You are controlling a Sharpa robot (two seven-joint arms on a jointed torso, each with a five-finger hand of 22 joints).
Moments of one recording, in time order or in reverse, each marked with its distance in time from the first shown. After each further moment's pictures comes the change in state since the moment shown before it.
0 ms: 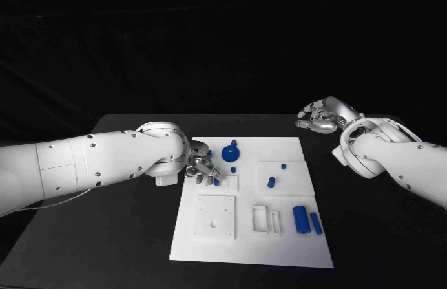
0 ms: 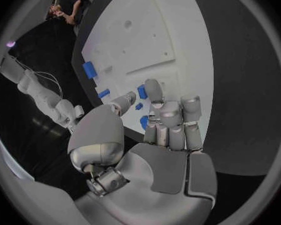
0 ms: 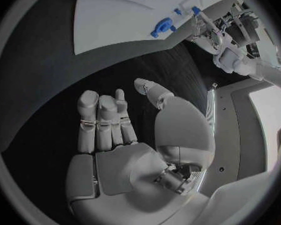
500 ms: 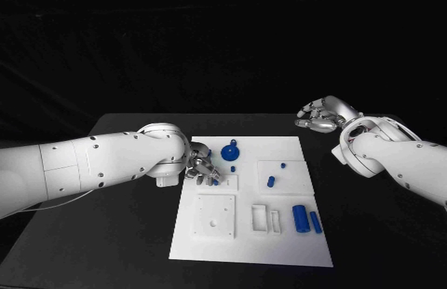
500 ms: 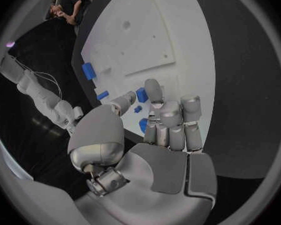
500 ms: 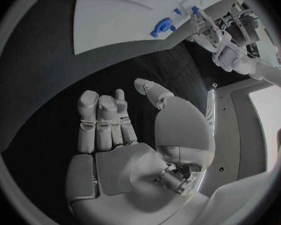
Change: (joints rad) left arm -0.014 0.013 0.000 -0.017 0.002 0.004 0.006; left_hand 0.011 0.011 0.000 -0.020 0.000 0.001 -0.002 0.000 -0.007 0.000 0.000 0.000 0.003 0.000 0.000 0.000 0.001 0.000 0.000 0.000 0.000 0.000; right arm 0.000 -0.001 0.000 0.001 0.000 0.000 0.000; right_hand 0.000 0.000 0.000 0.000 0.000 0.001 -0.001 0.000 0.000 0.000 0.000 0.000 0.000 0.000 0.000 0.000 0.000 0.000 0.000 0.000 0.000 0.000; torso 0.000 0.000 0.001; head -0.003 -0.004
